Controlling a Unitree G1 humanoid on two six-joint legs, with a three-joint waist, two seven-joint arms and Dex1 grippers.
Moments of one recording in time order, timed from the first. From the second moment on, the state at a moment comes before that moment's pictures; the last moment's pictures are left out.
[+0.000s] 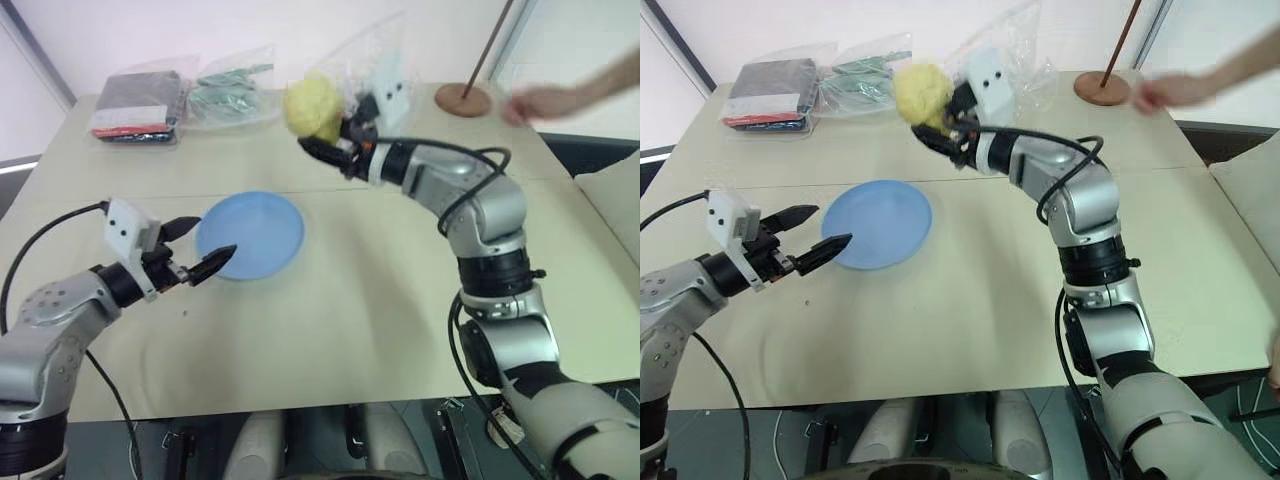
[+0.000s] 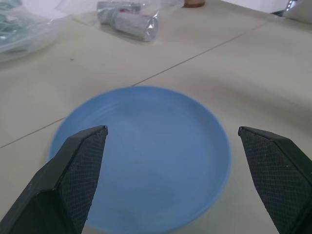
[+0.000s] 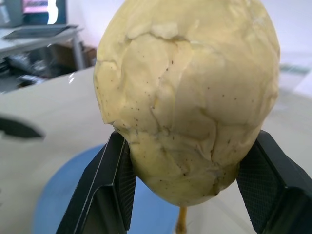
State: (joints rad) left arm -0.06 0.73 0.35 -0.43 -0.64 0.62 -0.67; right arm -0.92 -0.27 0.10 0.02 0.38 0.76 0.59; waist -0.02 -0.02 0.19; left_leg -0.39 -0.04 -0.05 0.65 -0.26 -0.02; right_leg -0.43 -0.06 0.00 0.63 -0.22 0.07
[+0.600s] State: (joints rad) left arm 0.01 0.81 0.42 -0.39 -0.57 0.61 -0.70; right arm -0.79 0.01 0.35 0.26 0.16 0.56 0.51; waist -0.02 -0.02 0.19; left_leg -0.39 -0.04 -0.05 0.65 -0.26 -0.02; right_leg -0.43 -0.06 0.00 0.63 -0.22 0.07
